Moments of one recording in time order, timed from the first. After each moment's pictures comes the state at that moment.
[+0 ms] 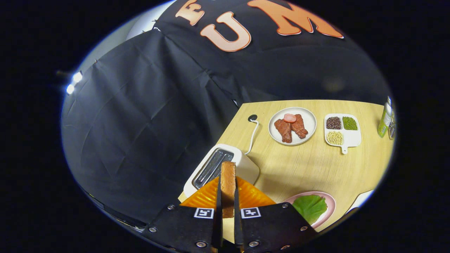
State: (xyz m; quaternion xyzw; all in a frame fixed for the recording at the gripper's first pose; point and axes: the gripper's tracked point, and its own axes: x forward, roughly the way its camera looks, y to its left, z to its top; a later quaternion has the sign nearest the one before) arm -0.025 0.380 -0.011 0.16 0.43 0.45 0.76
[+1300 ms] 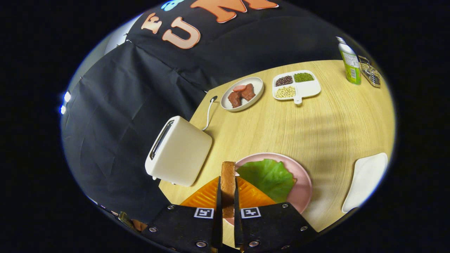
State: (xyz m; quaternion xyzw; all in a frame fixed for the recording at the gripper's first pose) arm -0.045 0.262 -0.170 0.20 0.49 0.40 0.75
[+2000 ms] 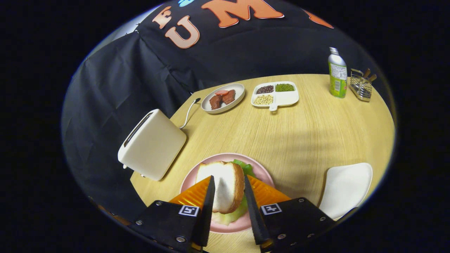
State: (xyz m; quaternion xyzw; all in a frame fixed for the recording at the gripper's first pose) arm -0.016 0.214 -0.191 0.11 0.41 0.34 0.84
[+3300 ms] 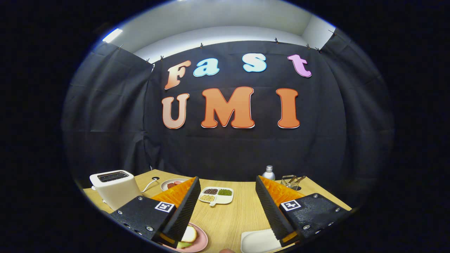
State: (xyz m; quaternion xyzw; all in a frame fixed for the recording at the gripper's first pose) arm 0.033 0.089 -0.006 0.05 0.02 0.14 0.99
